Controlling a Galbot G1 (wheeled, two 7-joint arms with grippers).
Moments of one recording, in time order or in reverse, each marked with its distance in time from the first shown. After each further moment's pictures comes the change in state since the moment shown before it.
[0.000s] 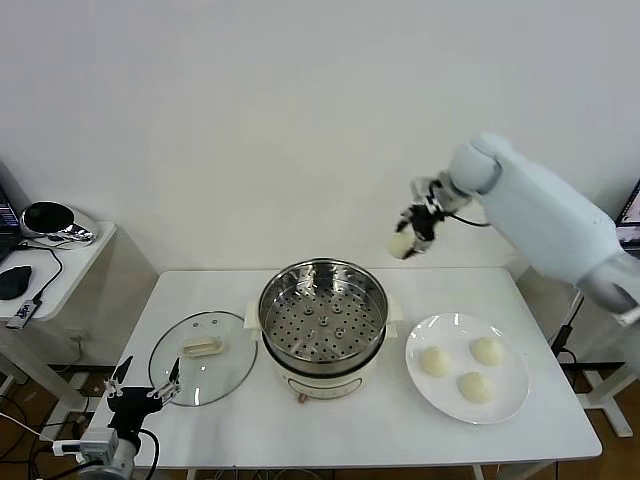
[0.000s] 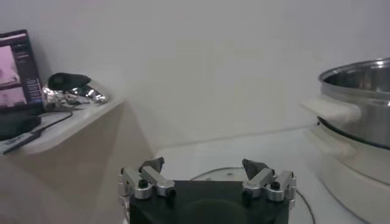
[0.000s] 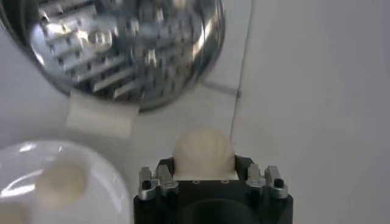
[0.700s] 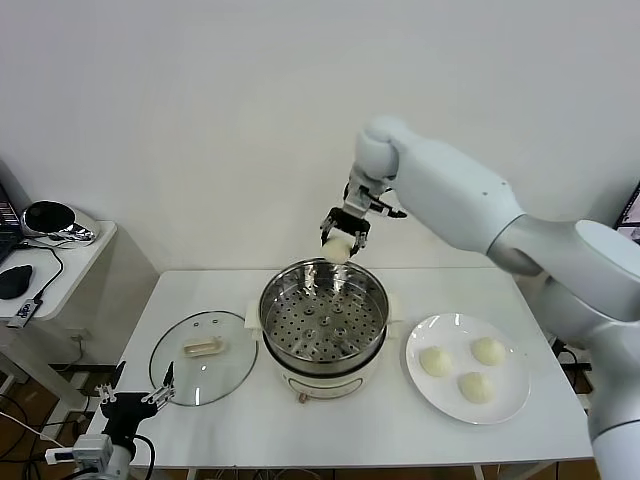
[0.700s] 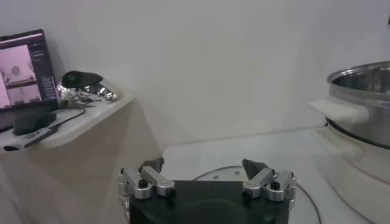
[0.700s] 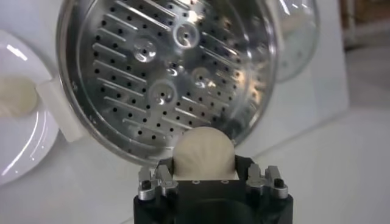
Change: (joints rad) left arm 0.026 -0.023 -0.020 -0.022 0.007 0.002 0.000; right arm -0.009 0.201 -0.080 -0.045 -0.242 0.572 0.001
